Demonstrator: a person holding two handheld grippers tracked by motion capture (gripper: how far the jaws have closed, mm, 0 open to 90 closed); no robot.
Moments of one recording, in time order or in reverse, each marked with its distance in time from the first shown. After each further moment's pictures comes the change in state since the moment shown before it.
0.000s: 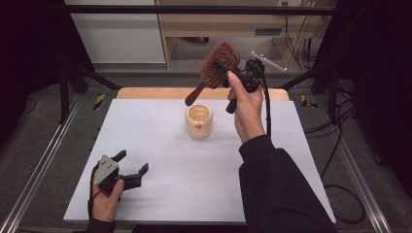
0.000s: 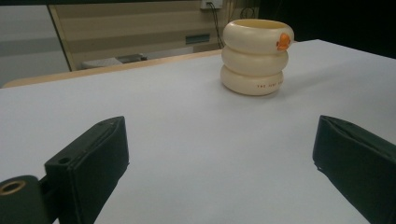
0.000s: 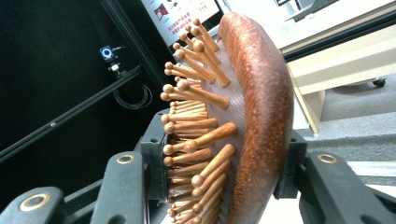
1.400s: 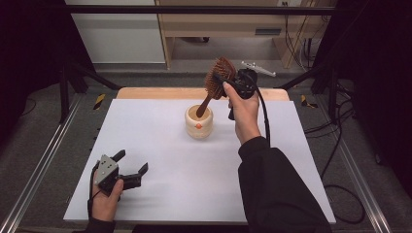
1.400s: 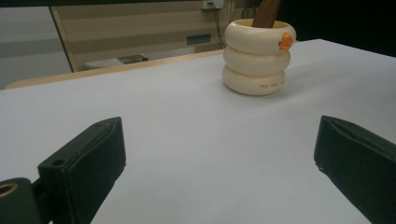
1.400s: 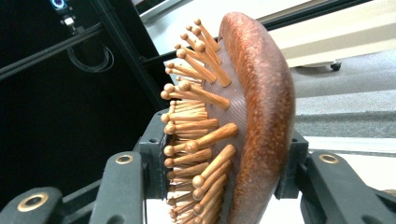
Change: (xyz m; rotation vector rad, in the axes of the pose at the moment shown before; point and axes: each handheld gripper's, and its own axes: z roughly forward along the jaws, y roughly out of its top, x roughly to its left) left arm 0.002 0.000 0.000 -0.002 0.004 0.001; right arm -0.029 -0.030 0.020 0.129 -0.125 -0.105
